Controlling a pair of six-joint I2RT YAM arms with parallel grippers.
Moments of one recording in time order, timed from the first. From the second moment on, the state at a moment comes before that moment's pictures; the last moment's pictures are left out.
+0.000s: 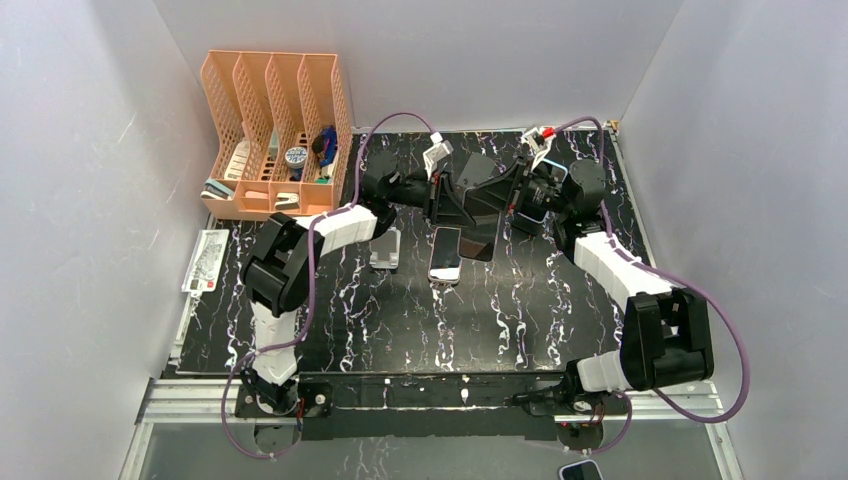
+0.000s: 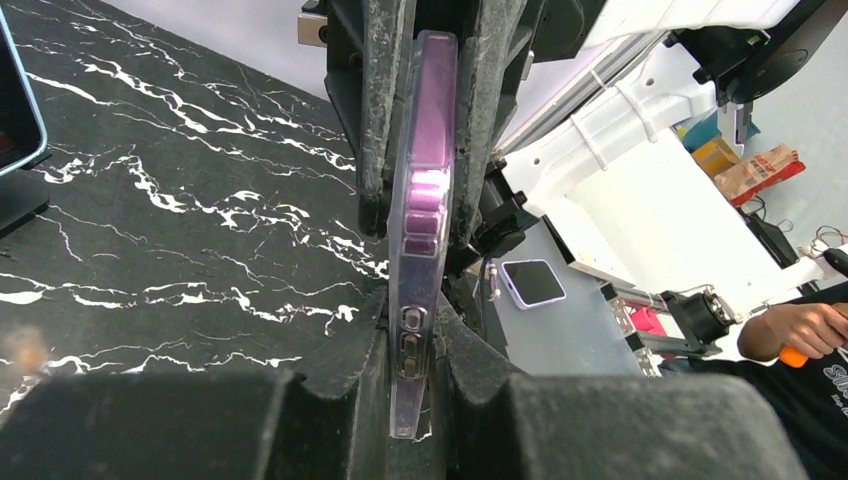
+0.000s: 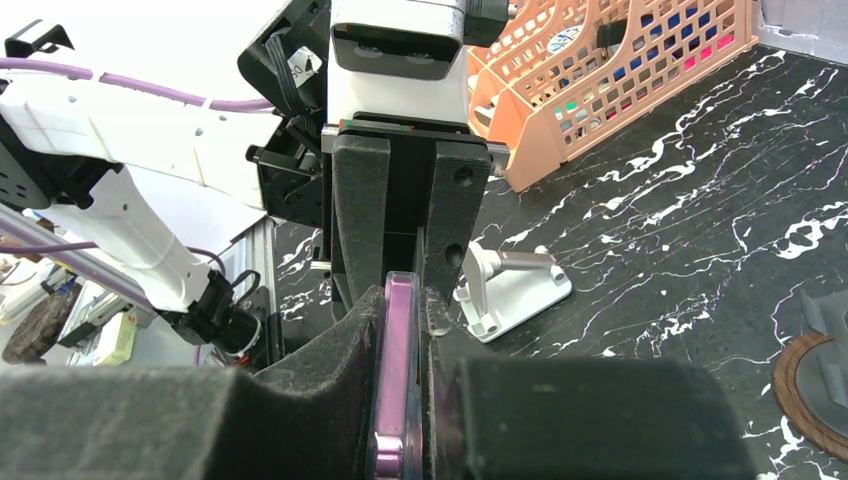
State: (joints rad) left arm -0.57 1.99 1.30 0.87 1.25 -0.82; right arm 0.21 1.37 0.85 0.66 -1.02 0.62
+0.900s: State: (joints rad) left arm -0.34 1.99 1.19 0.87 1.08 -0.87; right arm 0.13 2.07 1.50 0.99 -1.01 0.78
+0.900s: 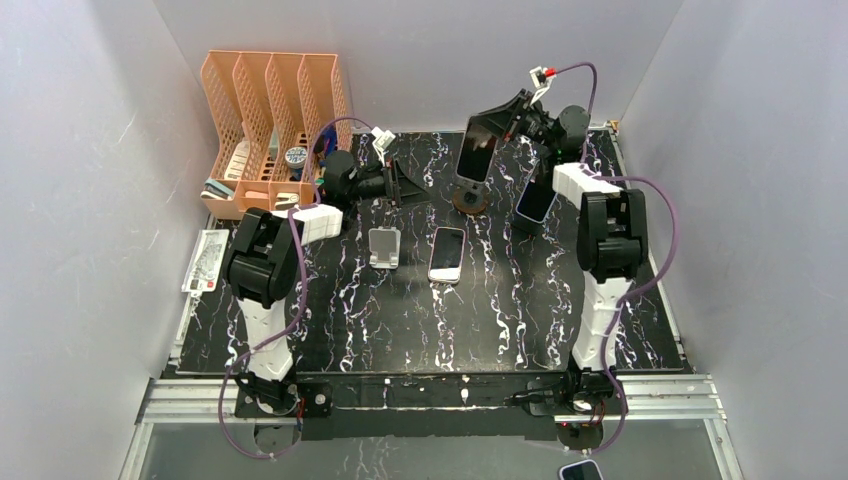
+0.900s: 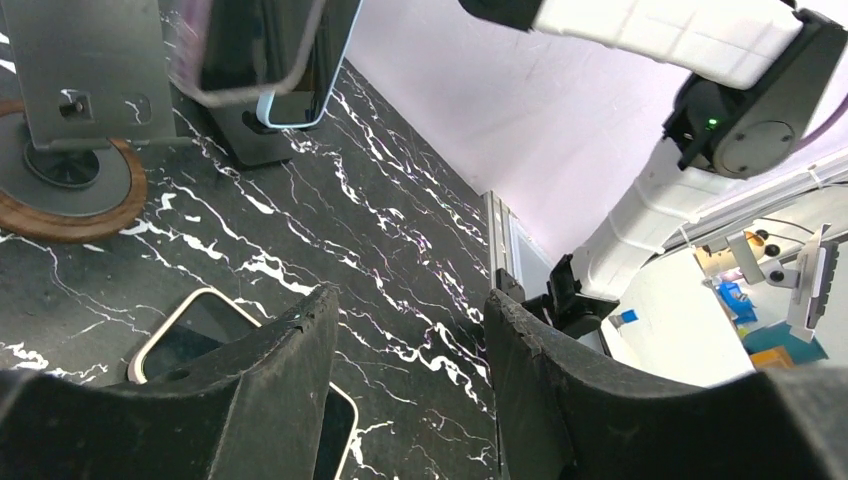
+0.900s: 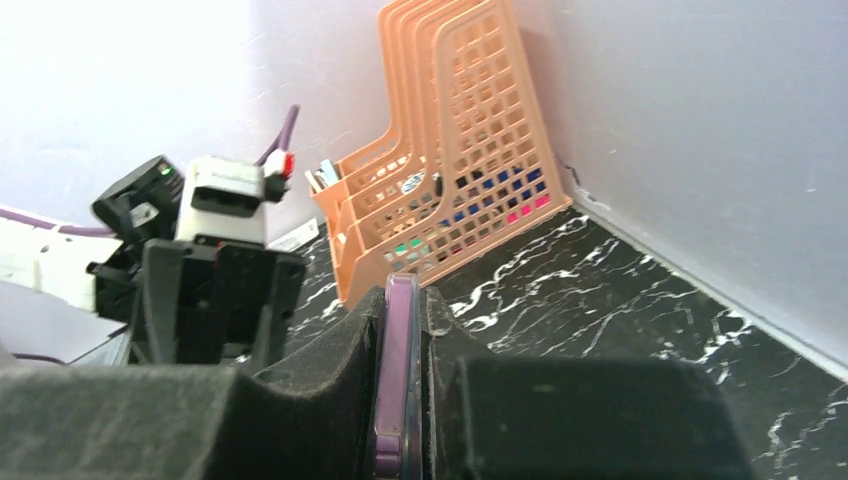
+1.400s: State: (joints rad) left arm -0.35 1.99 1.18 0.87 1.08 -0.86; right arm 0.12 2.33 1.77 0.96 -1.04 0.80
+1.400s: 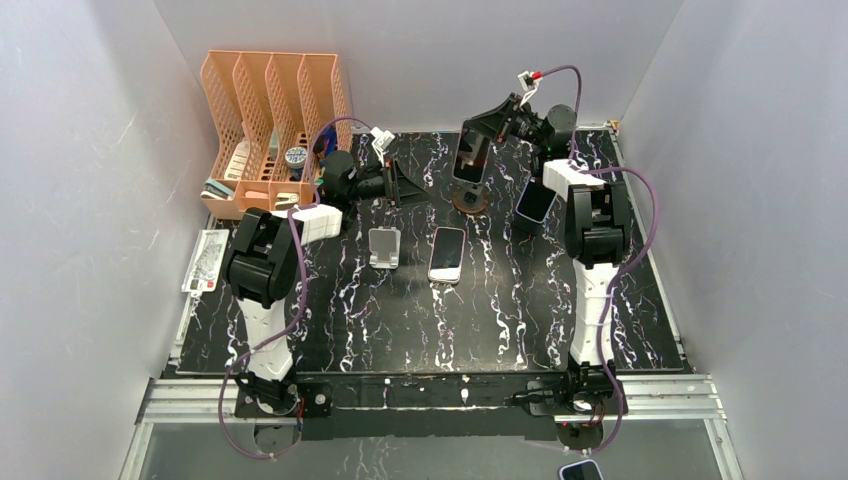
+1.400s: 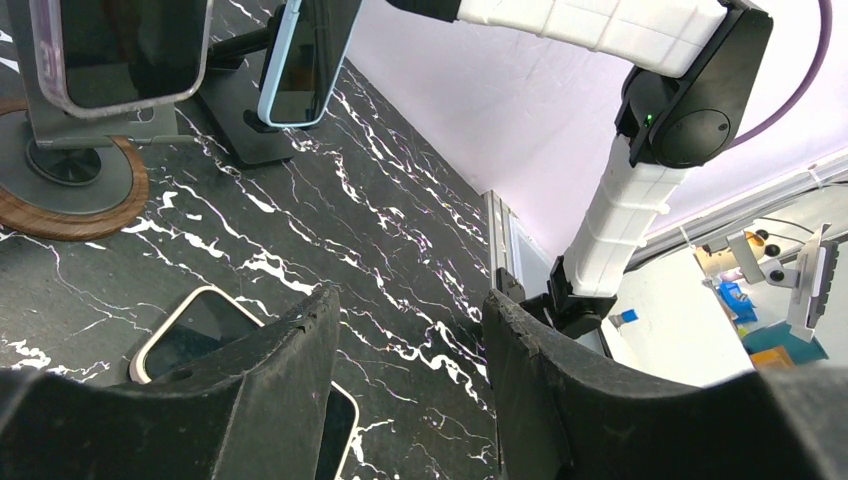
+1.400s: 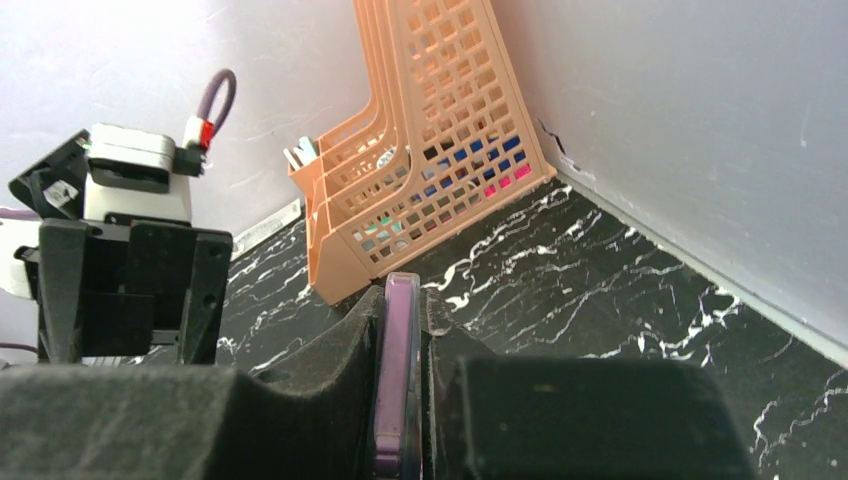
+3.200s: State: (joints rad) left arm -0.35 1.99 1.17 0.87 1.08 -0.87; right arm 0.13 2.25 1.61 0.91 -1.00 0.59
